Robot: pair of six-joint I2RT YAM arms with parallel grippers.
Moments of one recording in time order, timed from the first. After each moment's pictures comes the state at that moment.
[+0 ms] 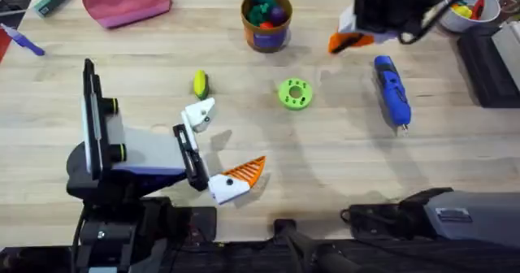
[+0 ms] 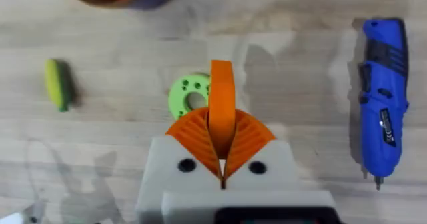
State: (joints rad) left arm 0.02 0.01 0.01 -0.13 1.19 0.02; right arm 0.30 1.51 1.49 -1.12 -0.03 0.41
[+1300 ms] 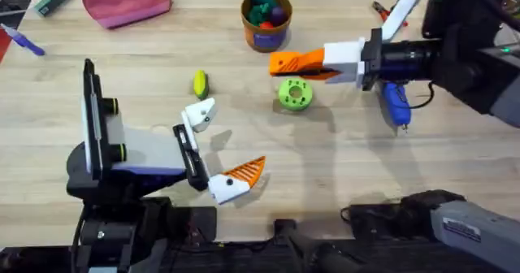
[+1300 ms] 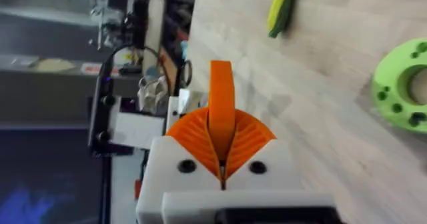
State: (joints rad) left arm 0.02 0.01 0.01 -0.13 1.19 0.02; right arm 0.15 1.20 0.76 -0.25 -1.08 0.60
